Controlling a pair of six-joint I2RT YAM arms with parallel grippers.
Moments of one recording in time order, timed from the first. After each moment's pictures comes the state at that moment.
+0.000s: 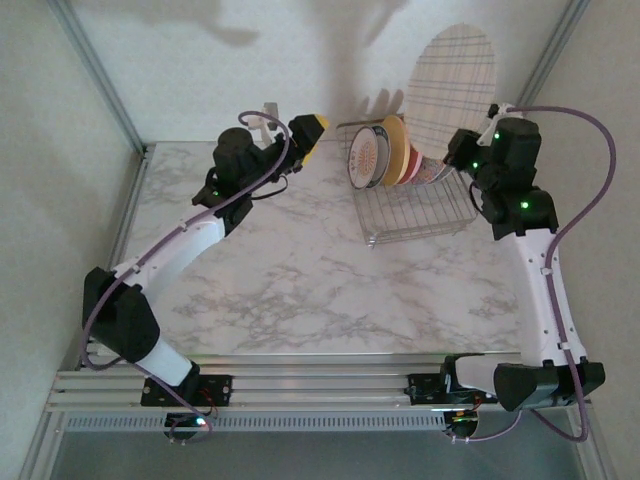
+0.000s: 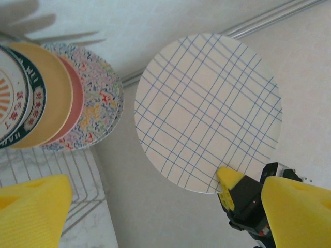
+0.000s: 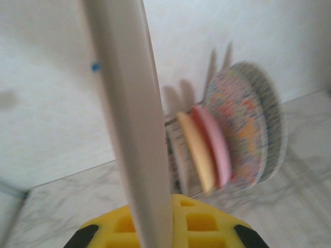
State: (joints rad) left arm -0.47 1.58 1.39 0.23 0.40 -1.16; right arm 0.14 1.25 1.55 -0.61 -0.06 0.49
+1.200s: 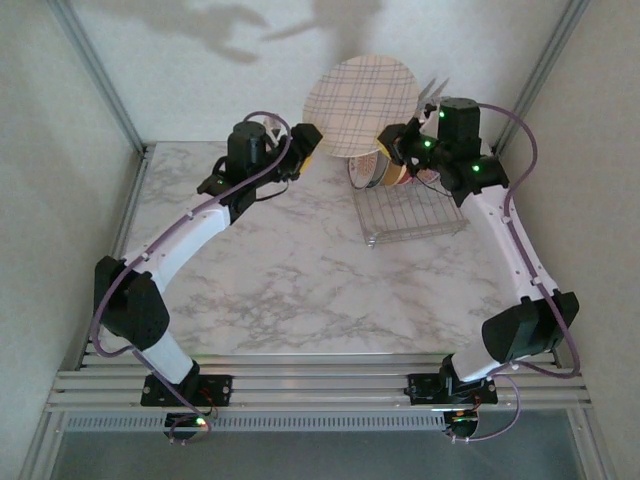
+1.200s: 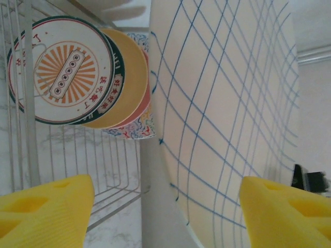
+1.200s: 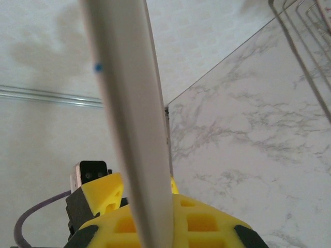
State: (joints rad) left arm -0.44 1.65 1.49 -0.04 0.31 -1.21; right arm 0.28 1.53 1.68 -0.54 -0.51 1.06
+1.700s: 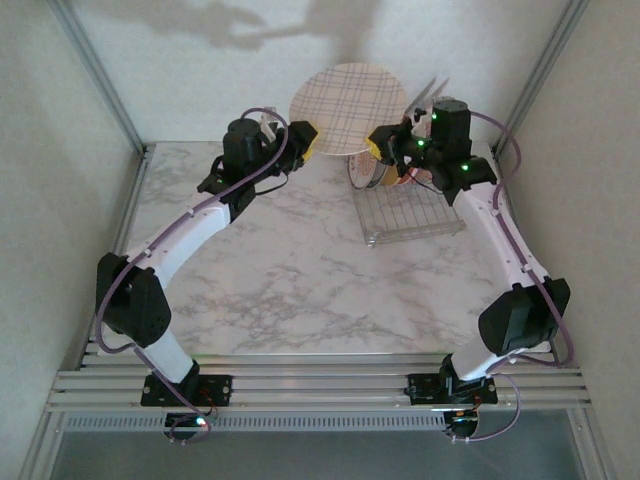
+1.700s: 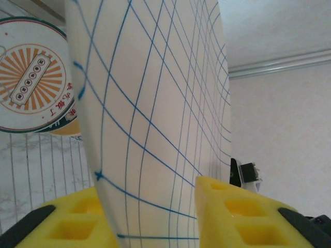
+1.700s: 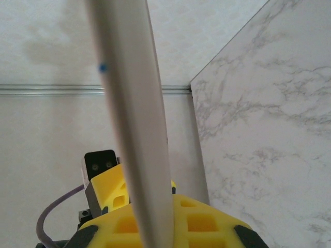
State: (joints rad) left arm -0.43 1.67 1.48 0.08 0.36 -1.29; right arm 0.28 1.58 1.62 -0.40 -0.63 1.23
